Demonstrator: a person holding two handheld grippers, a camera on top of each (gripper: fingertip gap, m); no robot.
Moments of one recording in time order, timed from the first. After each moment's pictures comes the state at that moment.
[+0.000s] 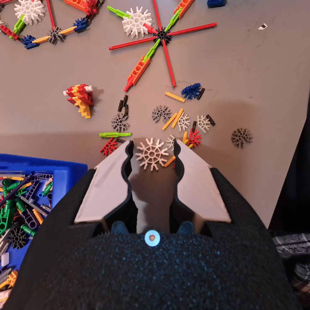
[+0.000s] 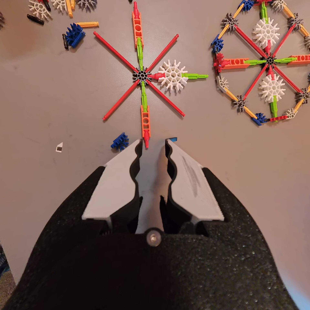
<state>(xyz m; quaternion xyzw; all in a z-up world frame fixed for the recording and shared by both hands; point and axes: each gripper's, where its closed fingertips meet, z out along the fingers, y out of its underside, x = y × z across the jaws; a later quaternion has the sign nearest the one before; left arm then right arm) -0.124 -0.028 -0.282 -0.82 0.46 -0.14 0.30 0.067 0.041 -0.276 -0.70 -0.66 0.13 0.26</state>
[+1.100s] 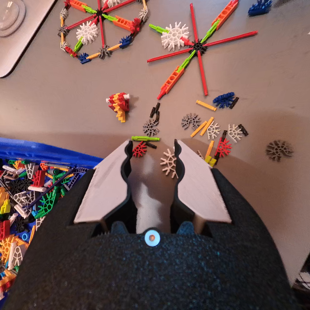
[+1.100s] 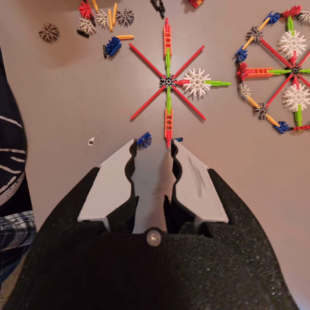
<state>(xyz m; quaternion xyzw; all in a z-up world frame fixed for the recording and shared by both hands) -0.140 0.001 -0.269 -0.82 0.44 -0.06 0.36 0.065 0.015 -0.268 -0.68 -0.67 0.18 0.24</state>
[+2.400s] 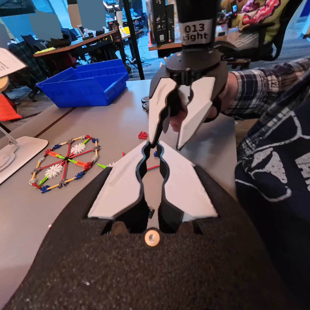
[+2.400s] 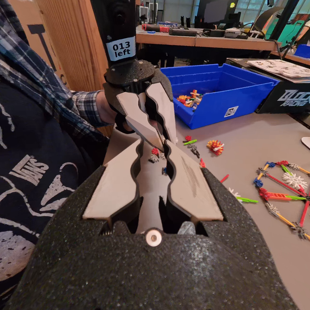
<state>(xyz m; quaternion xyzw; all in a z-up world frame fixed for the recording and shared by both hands) 0.008 -0.042 -0.177 -0.65 0.45 -0.25 0.56 -0.010 -0.062 -0.173 -0.51 -0.60 0.45 0.43</state>
